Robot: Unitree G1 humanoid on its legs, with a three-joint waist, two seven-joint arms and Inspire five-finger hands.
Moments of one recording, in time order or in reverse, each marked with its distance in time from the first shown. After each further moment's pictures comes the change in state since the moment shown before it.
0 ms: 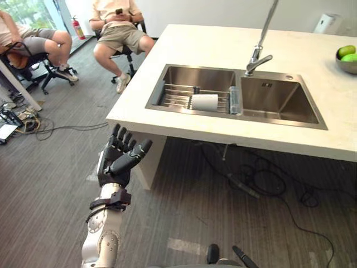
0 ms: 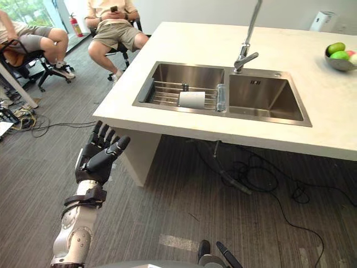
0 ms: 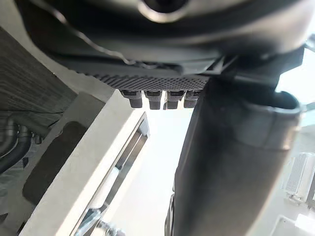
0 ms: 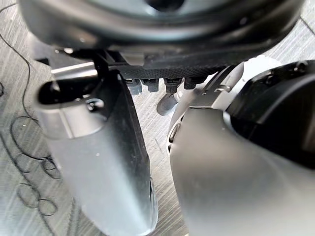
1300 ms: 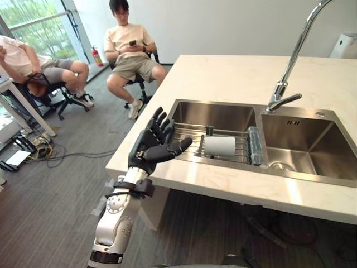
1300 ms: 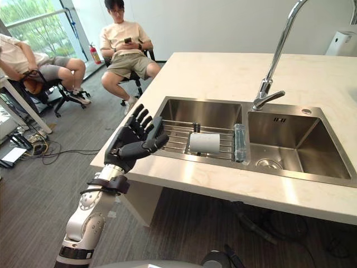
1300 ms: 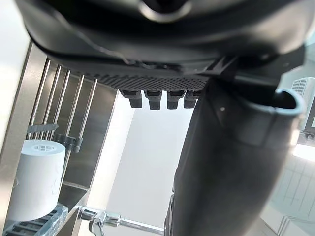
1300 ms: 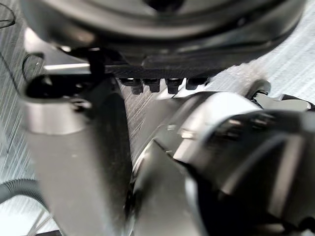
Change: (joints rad) left arm -0.088 0.051 -0.084 -0.108 0.105 0.113 -0.082; right arm 0.015 0.027 -0.098 -0.012 -0.102 -0.008 0.002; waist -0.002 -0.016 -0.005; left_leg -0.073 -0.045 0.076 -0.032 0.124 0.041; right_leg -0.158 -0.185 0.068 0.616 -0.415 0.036
